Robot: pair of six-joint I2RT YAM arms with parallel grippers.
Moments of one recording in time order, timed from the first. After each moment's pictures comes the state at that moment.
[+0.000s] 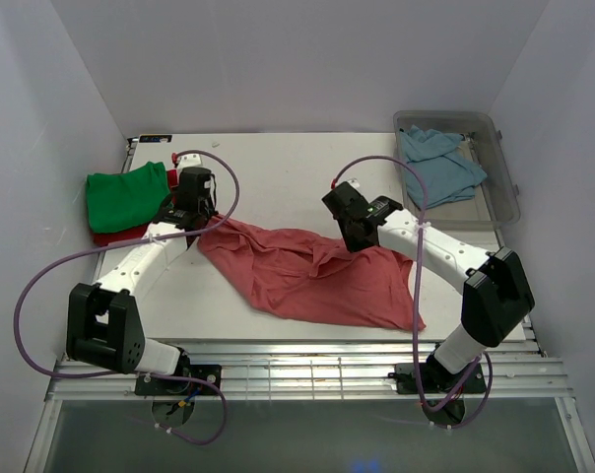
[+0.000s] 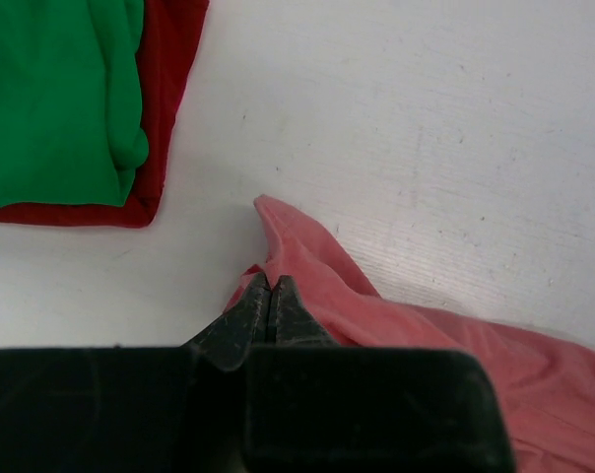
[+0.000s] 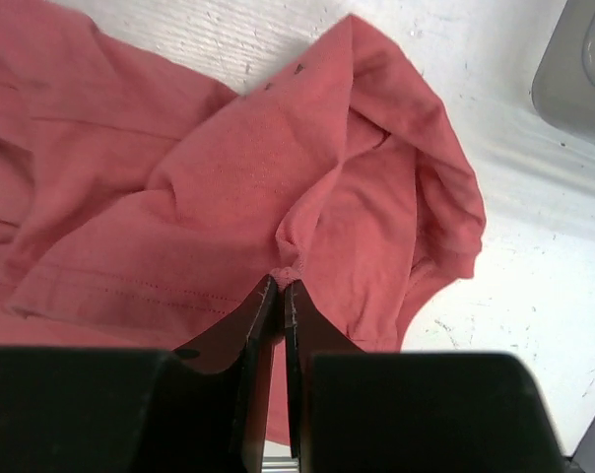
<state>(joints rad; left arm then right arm) -0.26 1.40 1.03 -0.25 -0.44 -0.29 0.74 1.60 1.29 -0.81 0.41 0.30</state>
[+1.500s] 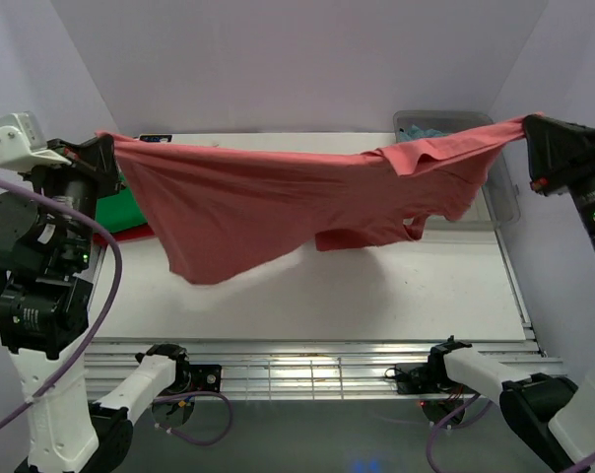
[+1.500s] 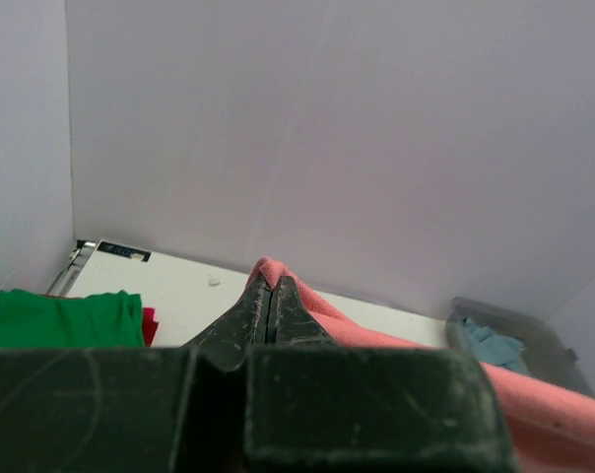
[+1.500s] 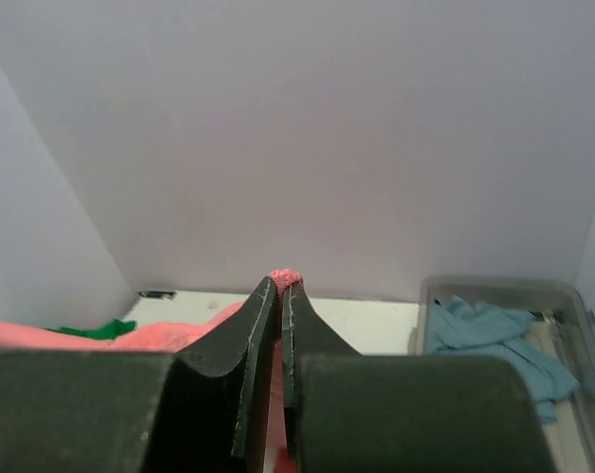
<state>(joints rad) -0.15 0.91 1.72 -0.63 -0.21 -0.26 0.27 1.11 2.28 -0.93 0.04 0.20</state>
